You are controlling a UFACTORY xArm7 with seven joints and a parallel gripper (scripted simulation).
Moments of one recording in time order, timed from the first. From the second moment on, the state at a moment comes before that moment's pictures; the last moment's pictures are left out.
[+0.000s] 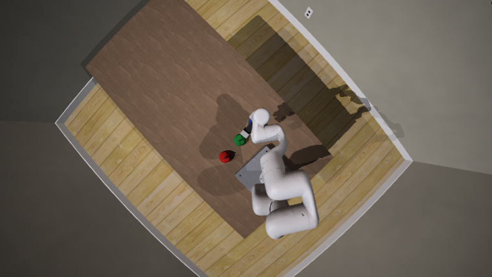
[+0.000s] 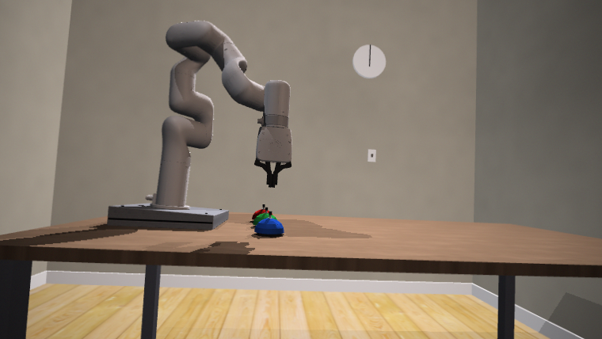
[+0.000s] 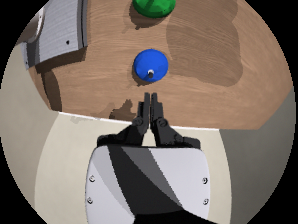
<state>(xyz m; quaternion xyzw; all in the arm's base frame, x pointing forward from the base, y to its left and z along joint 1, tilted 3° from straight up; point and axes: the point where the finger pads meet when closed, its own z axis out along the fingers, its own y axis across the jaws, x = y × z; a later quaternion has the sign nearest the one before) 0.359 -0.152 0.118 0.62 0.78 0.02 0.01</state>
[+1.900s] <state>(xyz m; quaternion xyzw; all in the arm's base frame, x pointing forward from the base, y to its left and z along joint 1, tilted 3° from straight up) 0.361 -0.149 0.067 0.62 0.78 0.03 0.00</state>
